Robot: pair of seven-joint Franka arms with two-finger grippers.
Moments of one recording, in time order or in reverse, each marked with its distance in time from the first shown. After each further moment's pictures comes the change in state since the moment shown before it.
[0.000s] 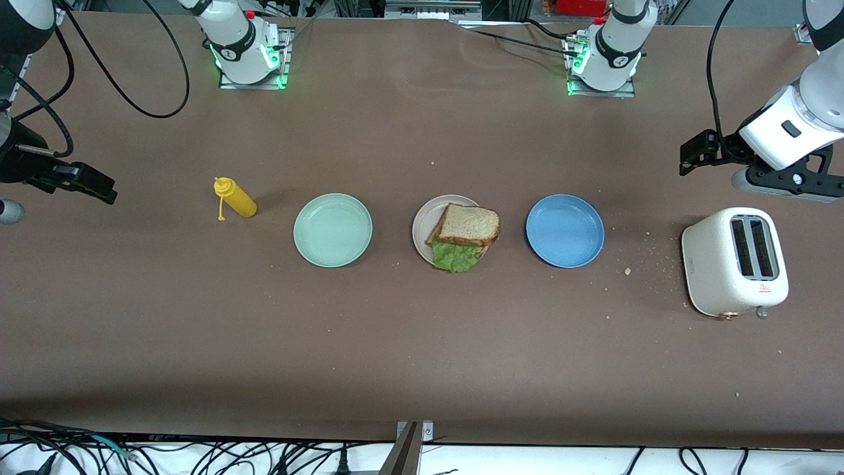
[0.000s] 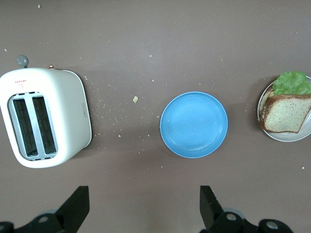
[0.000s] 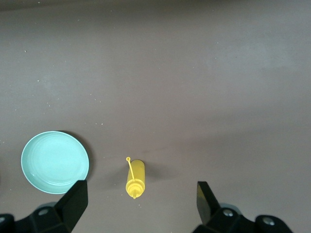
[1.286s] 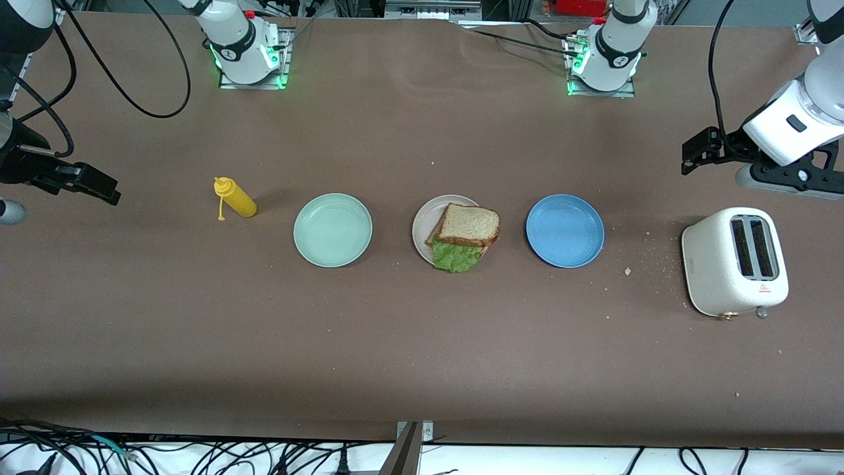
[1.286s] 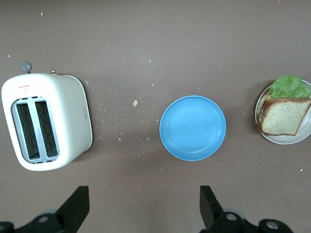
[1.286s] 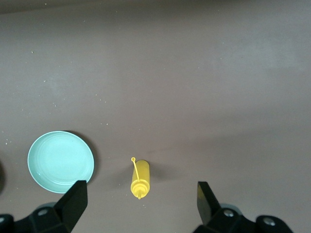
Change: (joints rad) left arm -0.003 -0.002 -0.003 0.021 0.000 0.000 0.000; right arm 0.000 0.001 0.000 0.000 0.017 0.006 0.000
